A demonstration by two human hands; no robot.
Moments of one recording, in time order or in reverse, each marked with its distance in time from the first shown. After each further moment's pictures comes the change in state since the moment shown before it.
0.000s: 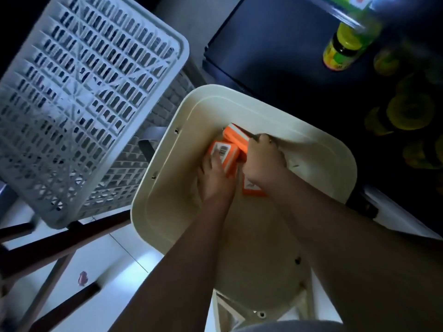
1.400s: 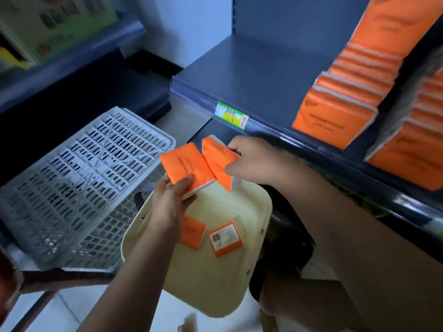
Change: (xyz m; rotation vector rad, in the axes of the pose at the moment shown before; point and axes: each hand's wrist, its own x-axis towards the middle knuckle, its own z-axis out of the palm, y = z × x) left_hand -0.094 0.090 -0.175 -1.380 -0.104 0.045; right_hand -0.174 0.012 -0.226 0.231 0.290 -0.357
